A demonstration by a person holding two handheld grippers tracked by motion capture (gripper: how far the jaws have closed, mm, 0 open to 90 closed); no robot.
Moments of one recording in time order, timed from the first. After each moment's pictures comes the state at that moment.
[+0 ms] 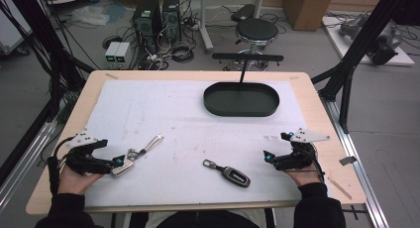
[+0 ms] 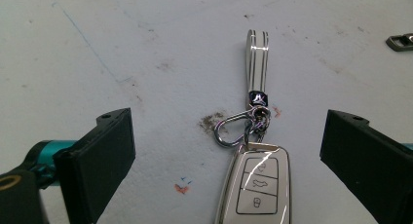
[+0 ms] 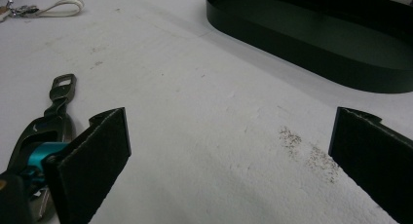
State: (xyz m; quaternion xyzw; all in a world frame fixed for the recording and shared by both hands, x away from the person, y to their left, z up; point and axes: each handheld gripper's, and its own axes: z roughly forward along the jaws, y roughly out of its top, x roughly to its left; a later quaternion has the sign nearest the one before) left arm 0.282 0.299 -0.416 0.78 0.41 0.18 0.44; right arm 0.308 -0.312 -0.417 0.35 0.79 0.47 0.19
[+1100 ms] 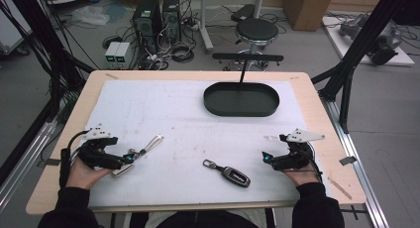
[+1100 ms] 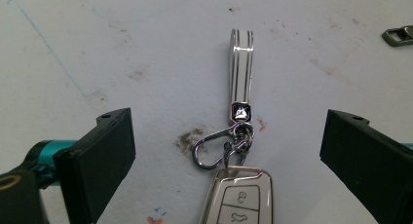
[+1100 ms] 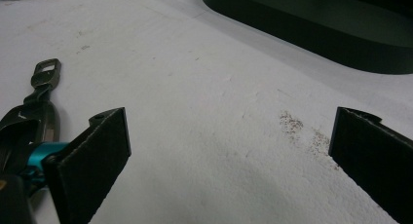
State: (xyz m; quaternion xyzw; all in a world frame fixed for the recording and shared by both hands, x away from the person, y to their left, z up) left arm 0.302 0.272 -0.410 0.81 0.40 0.14 0.41; right arm 0.313 -0.310 -0.426 0.36 0.80 0.44 0.18
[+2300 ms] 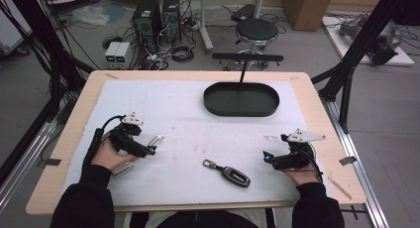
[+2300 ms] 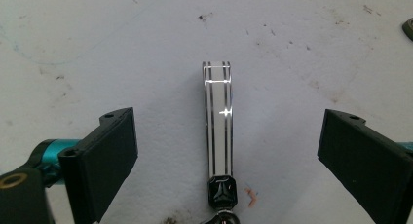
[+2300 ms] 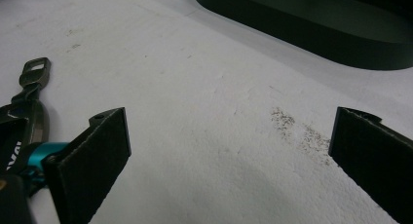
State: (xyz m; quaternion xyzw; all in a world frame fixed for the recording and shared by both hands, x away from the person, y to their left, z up) left arm 0.354 0.209 -0.407 0.87 0.36 0.11 0.33; right arm 0.314 -0.313 -0.427 0.37 0.80 0.44 0.19
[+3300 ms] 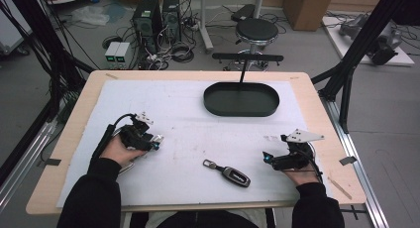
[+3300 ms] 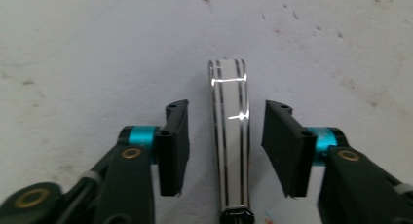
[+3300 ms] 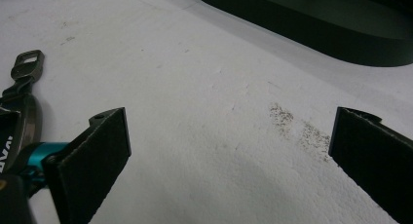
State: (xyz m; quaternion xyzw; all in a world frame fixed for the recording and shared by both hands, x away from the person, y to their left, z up) left arm 0.375 0.194 -0.425 0.89 0.35 0.08 0.28; right arm 0.314 -0.312 -0.429 0.37 0.80 0.43 0.19
